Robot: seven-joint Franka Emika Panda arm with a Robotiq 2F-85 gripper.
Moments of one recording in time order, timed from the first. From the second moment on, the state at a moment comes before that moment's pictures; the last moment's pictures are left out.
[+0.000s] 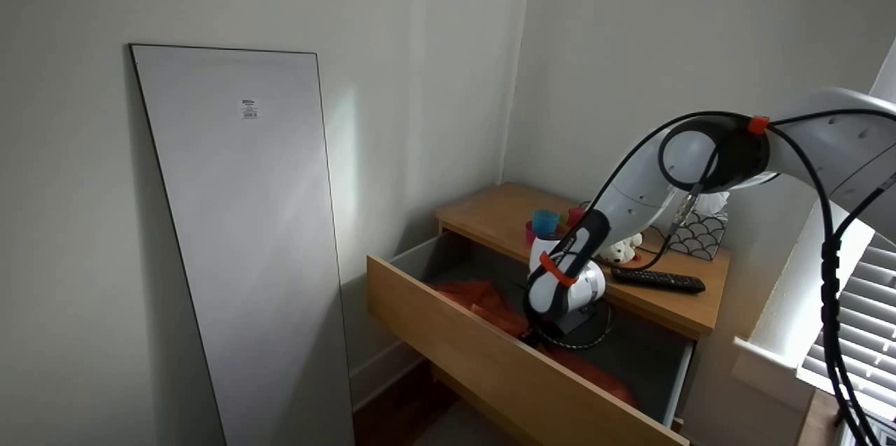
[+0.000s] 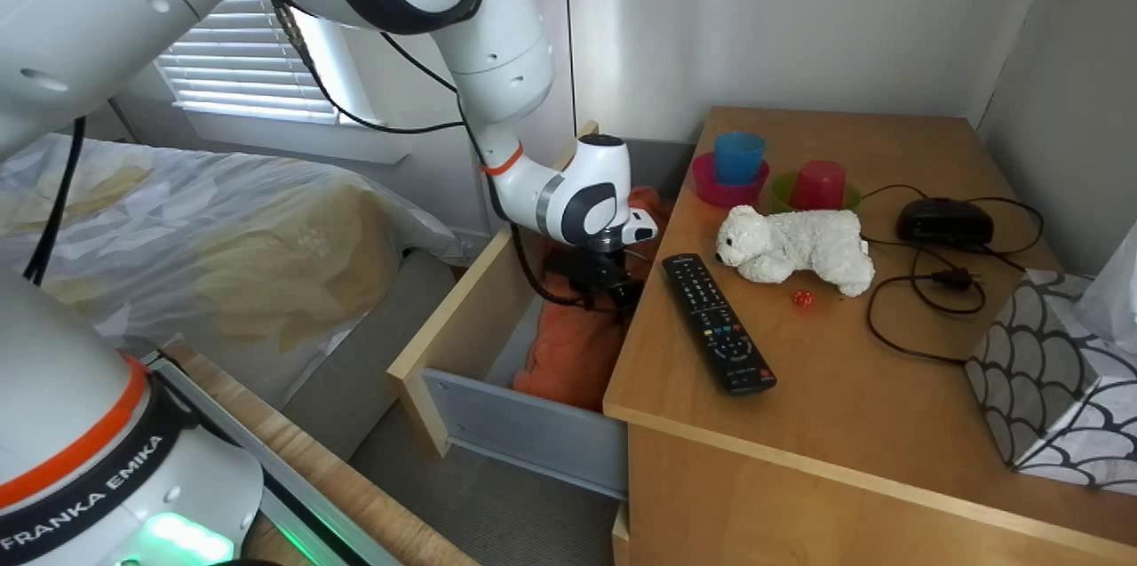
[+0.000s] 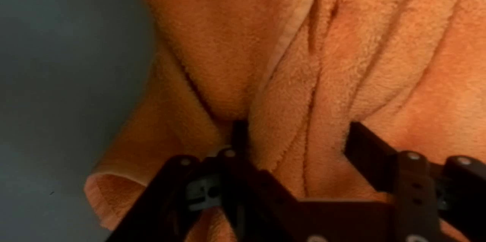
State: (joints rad) arm -0.16 1.13 0.01 -1.69 -0.07 2.78 -0.13
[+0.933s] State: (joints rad) arm -0.14 0.99 0.11 -1.74 -0.07 2.85 -0.14
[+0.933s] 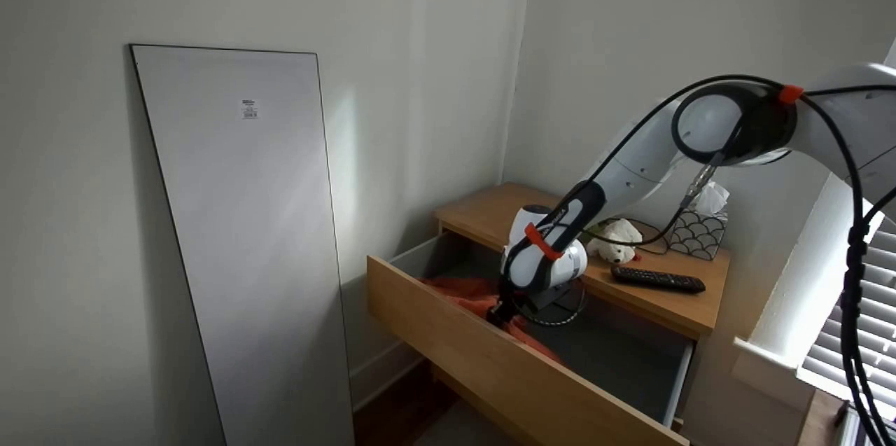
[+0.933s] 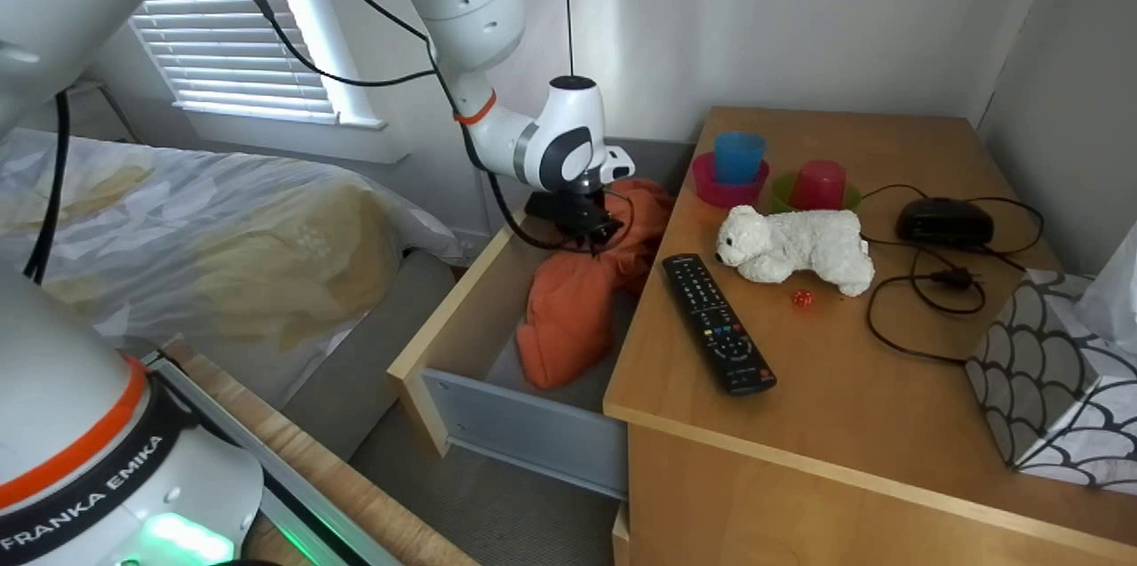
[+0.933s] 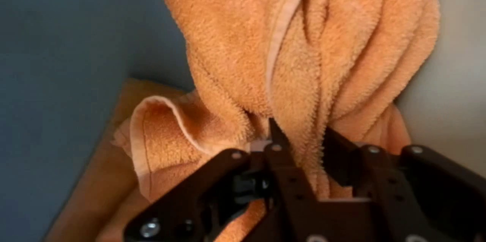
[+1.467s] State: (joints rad) arm -0.18 0.73 0.27 -1.81 -0.05 3.13 -0.14
